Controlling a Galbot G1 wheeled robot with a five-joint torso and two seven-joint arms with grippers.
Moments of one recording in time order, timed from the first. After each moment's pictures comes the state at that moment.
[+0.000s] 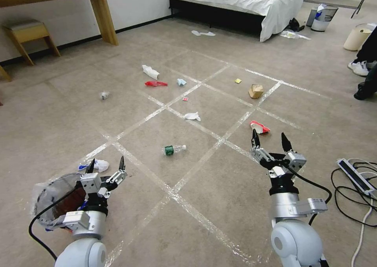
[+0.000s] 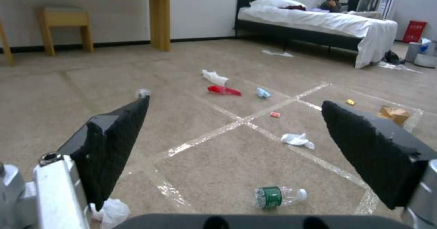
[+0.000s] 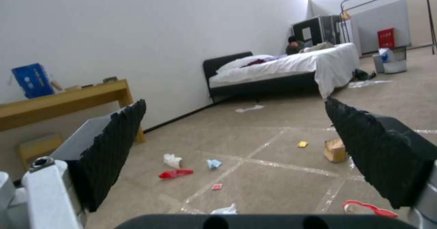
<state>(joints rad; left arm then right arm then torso) 1.56 -1.57 -0.72 -2.11 -0.17 -0.02 0.09 -1.47 1.40 0.50 2.17 0.37 0.17 0.07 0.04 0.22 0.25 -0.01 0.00</state>
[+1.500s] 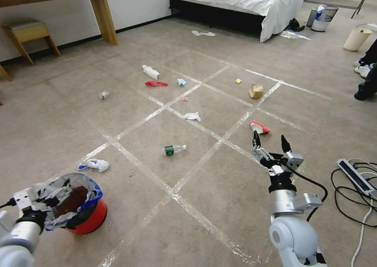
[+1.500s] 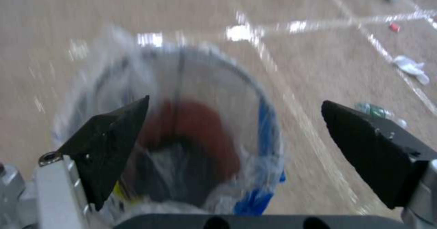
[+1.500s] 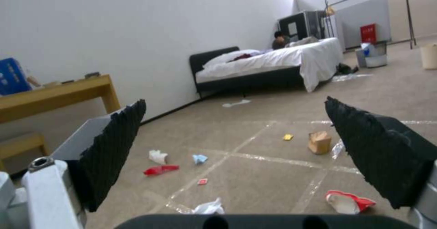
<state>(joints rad) 1.61 -1.11 -1.06 -1.98 -1.04 0.58 -0.24 -1.44 1.40 0.53 2.12 0.38 0.16 0.09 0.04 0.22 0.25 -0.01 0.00</state>
